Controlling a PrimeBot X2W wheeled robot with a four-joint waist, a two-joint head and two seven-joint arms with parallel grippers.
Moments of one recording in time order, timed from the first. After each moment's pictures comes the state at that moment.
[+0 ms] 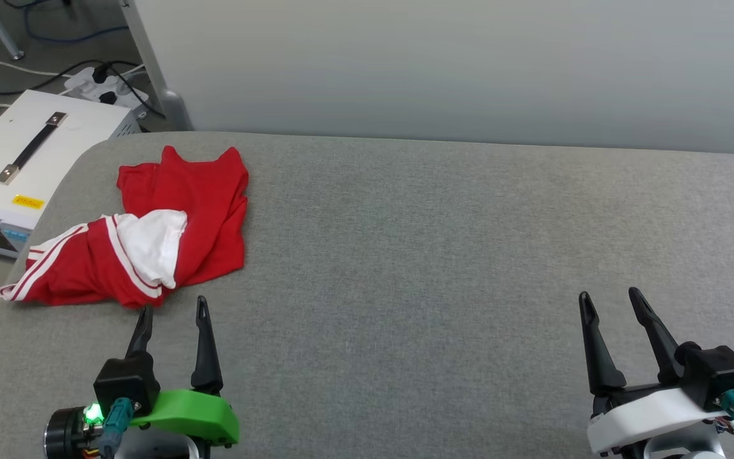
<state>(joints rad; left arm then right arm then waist) 0.04 0.05 0.01 0.03 -0.09 0.04 -0.18 0.07 -0.05 0.02 -0.03 0.17 0.13 -0.18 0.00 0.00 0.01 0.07</state>
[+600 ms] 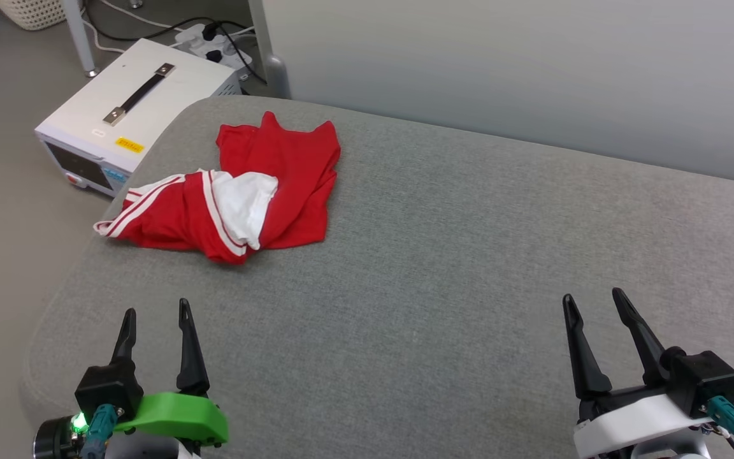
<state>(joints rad) 0.04 0.05 0.04 0.06 -0.13 0.05 -0.22 0.07 -0.05 0.07 -0.03 0.16 0.13 -0.22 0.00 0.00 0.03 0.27</state>
